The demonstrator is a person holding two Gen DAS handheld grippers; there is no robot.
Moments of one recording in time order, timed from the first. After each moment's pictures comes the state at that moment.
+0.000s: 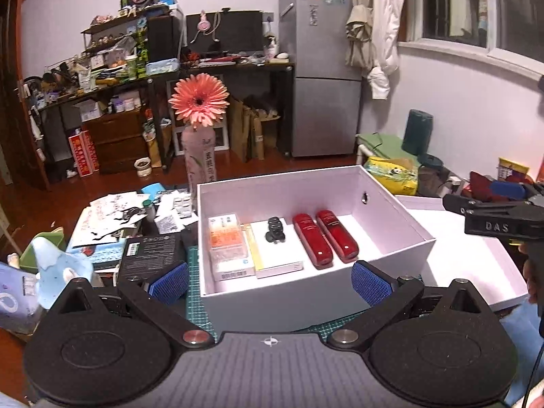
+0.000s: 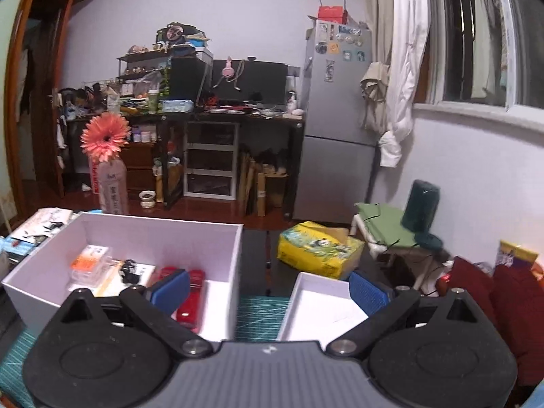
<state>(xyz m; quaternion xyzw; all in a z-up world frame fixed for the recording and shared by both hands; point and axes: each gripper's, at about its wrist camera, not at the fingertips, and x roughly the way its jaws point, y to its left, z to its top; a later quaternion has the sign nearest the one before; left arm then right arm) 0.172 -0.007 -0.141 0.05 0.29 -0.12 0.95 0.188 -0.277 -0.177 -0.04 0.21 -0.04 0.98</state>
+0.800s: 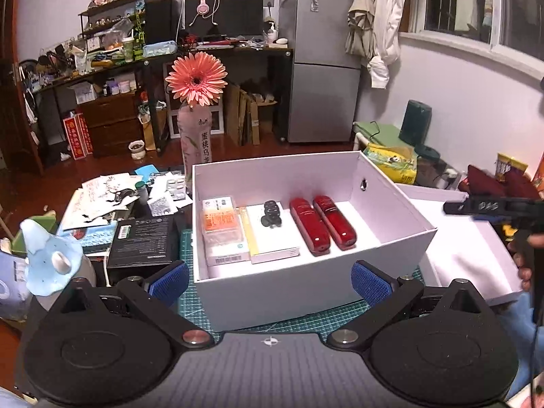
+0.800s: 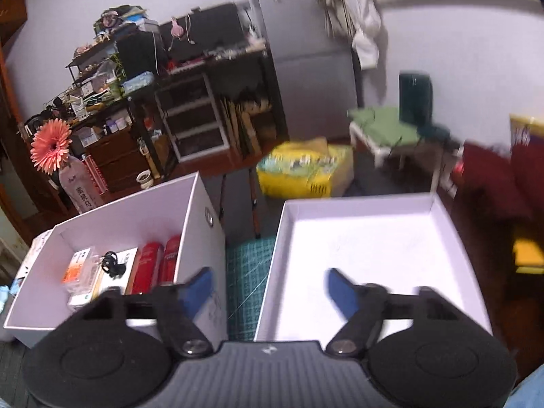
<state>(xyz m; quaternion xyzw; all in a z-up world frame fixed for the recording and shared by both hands) 0.182 -0.002 -0.150 0.02 0.32 -0.13 0.94 0.231 -0.348 -0.218 0.14 0.33 -0.03 0.93</state>
